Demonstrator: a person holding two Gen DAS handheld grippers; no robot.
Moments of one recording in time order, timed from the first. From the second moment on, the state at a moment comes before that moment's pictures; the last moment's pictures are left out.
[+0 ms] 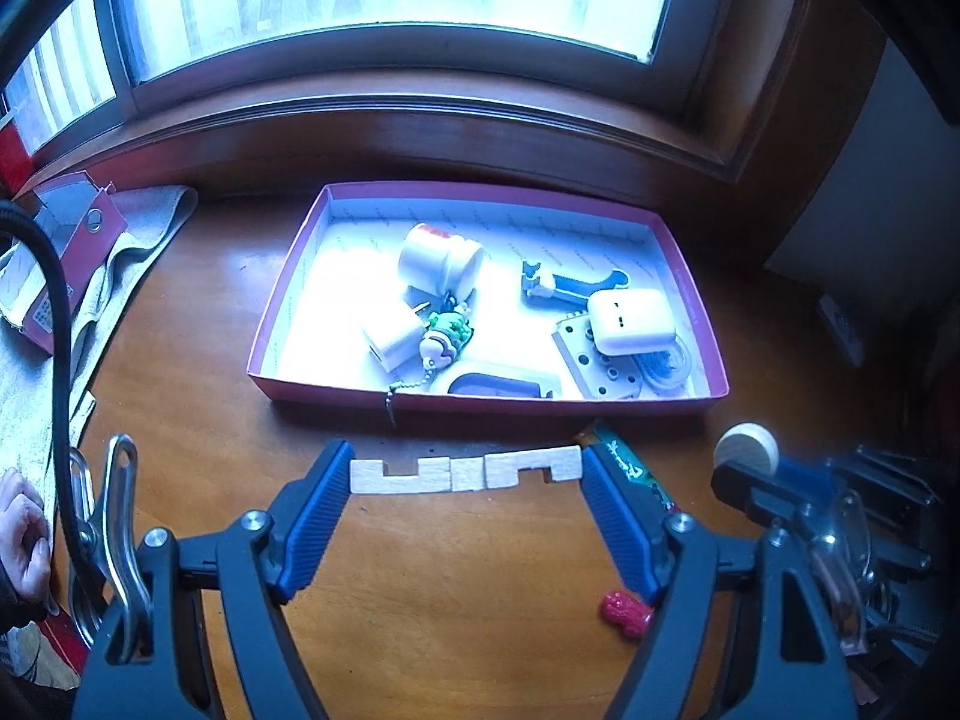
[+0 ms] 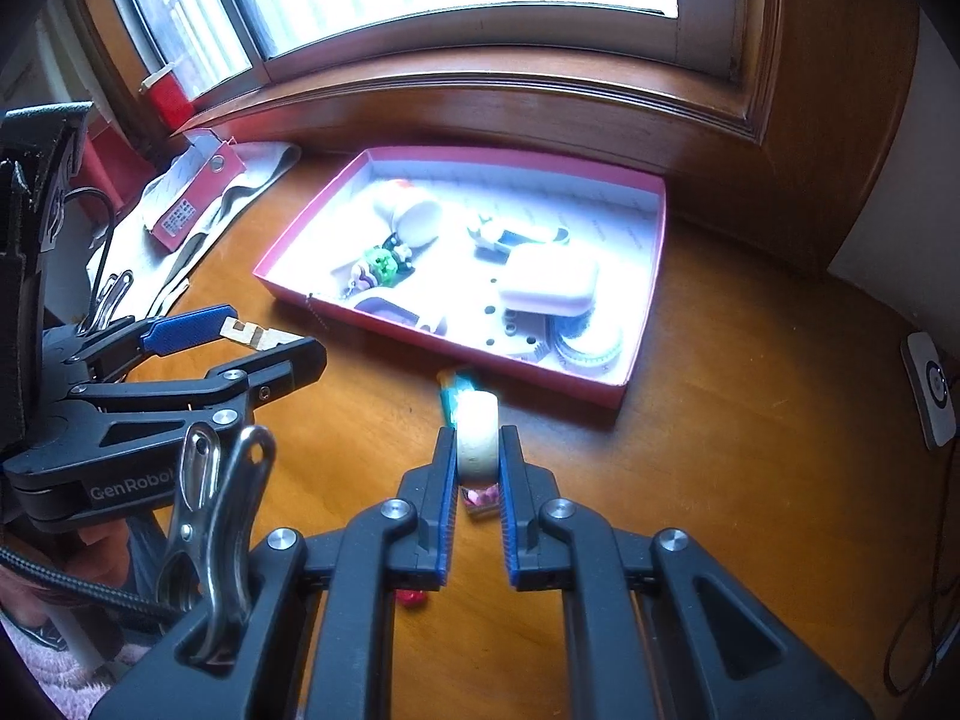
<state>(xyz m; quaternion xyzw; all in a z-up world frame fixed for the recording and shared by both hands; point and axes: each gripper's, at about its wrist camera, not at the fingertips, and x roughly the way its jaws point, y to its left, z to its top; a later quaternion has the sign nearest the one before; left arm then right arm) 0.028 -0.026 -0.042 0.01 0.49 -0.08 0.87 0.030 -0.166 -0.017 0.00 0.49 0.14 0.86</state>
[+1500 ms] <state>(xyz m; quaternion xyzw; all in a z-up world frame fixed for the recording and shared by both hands) 0.121 -0.025 -0.073 0.00 0.52 -0.07 0.85 0.124 -0.169 -0.032 0.00 0.50 0.13 0.85</state>
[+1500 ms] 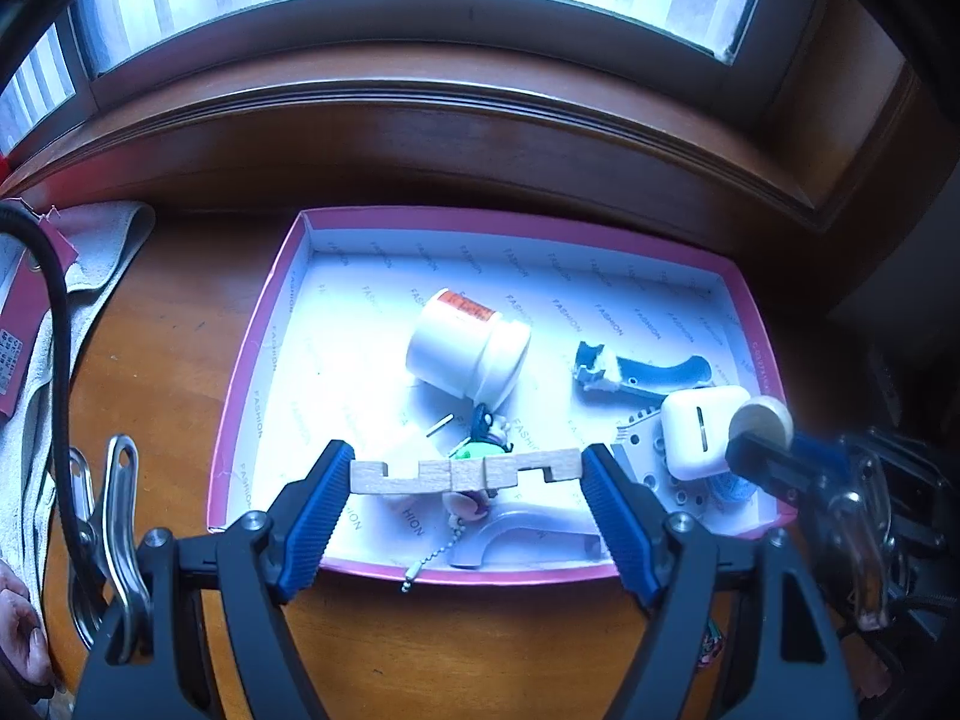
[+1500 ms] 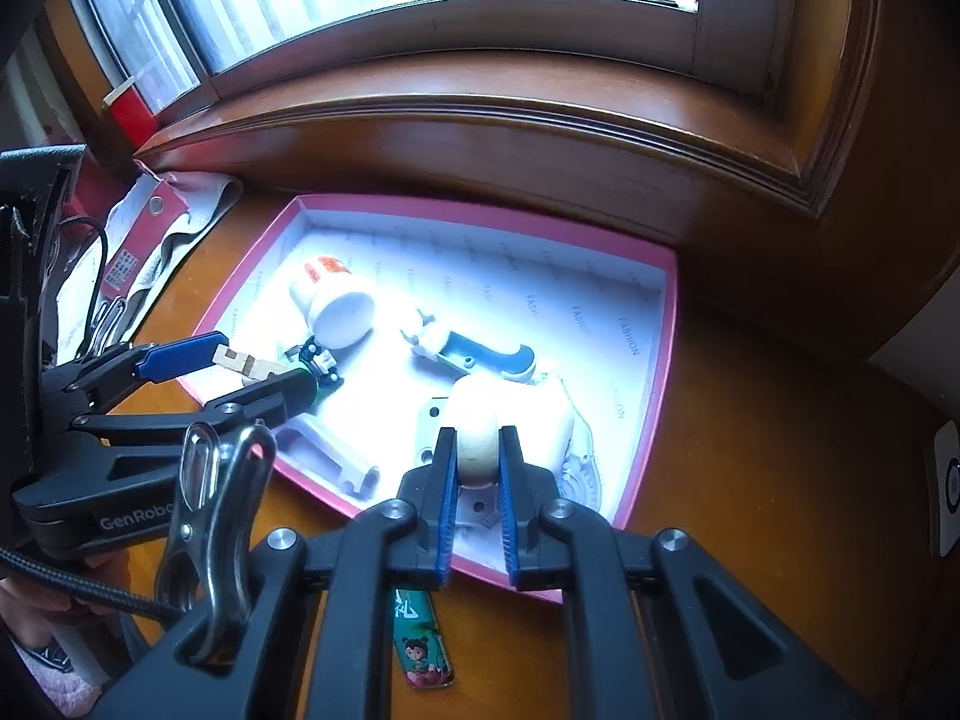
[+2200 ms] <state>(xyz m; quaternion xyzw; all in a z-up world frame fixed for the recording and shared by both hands) 0.133 -0.026 -0.083 0.00 0.52 -0.08 0.85 0.135 -0.167 -0.034 -0.01 0.50 0.13 0.86</state>
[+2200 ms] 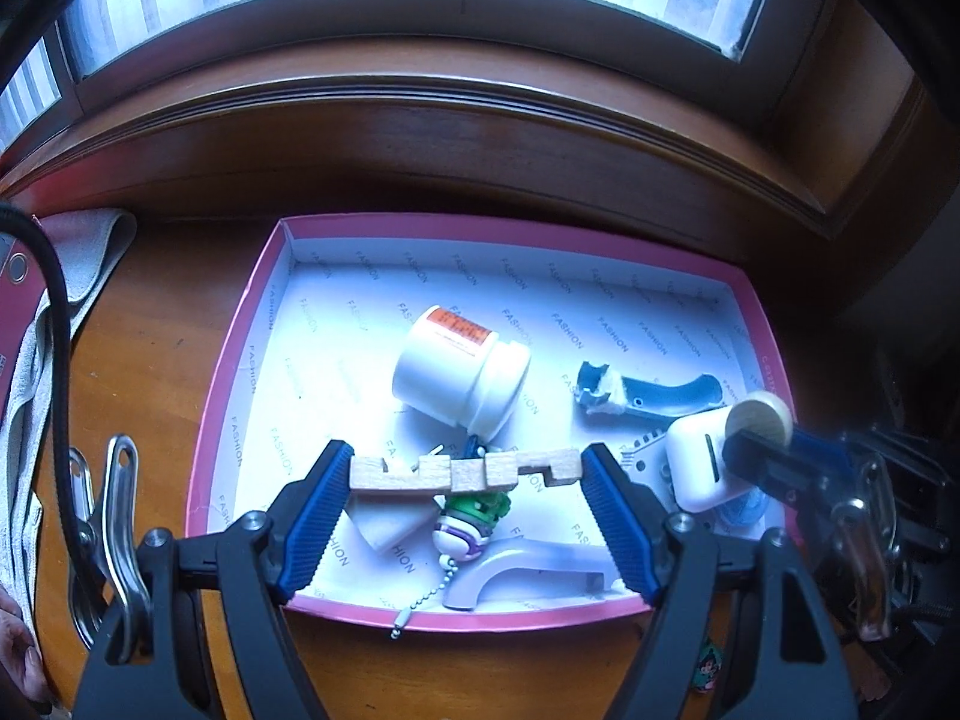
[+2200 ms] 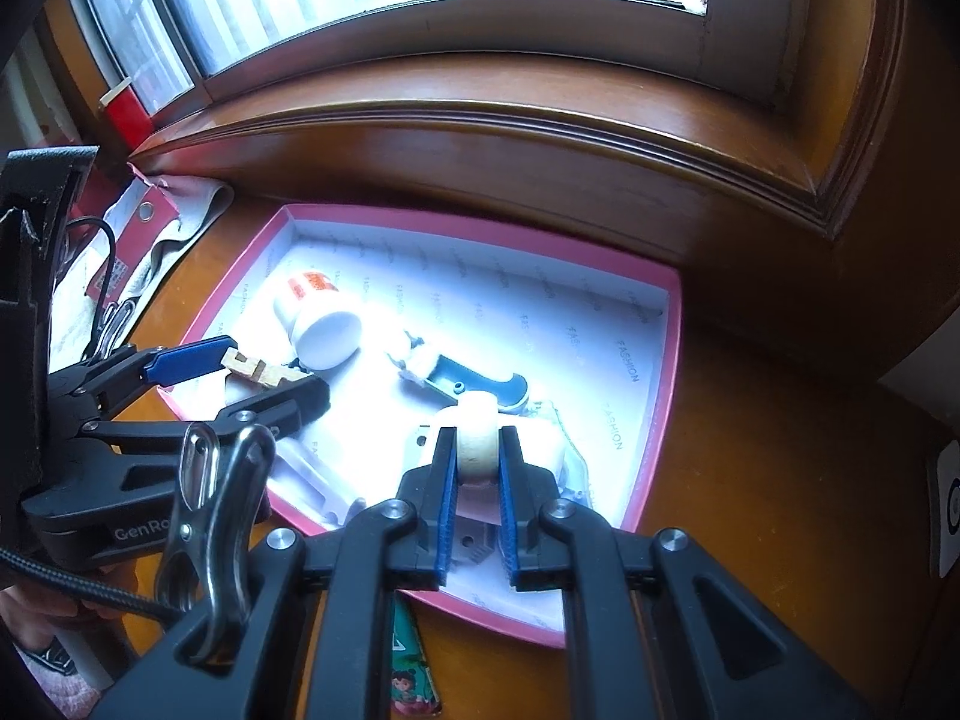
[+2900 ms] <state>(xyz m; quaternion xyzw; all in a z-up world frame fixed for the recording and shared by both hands) 0.131 -0.027 -0.081 0.01 0.52 -0.06 0.85 0.130 -0.172 -0.029 0.01 0.49 0.12 0.86</state>
